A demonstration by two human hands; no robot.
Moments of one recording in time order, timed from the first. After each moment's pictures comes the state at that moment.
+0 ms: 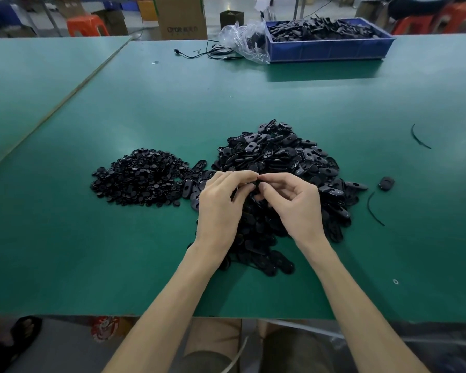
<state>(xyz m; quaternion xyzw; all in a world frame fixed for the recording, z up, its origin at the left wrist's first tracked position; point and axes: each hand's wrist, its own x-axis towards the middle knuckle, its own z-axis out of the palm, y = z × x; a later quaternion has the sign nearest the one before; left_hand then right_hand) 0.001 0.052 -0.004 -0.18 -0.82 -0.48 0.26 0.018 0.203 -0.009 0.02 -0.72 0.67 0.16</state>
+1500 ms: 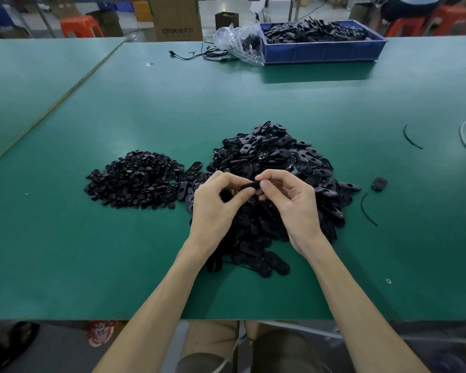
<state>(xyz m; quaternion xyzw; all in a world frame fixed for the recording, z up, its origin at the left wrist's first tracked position) 0.000 0.043 0.005 -0.15 -0.80 -0.56 0.12 0.016 0.207 -0.008 0.05 -0.66 0.74 0.14</state>
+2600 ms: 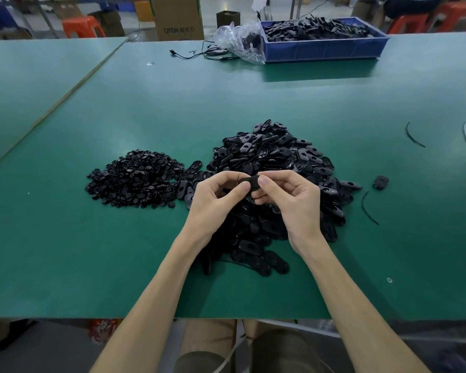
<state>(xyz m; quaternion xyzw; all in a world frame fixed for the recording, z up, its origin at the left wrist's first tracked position) -0.004 0.038 0.007 -0.13 -0.72 -0.68 -0.01 0.019 0.201 -0.007 0.01 -0.61 0.78 0.17</state>
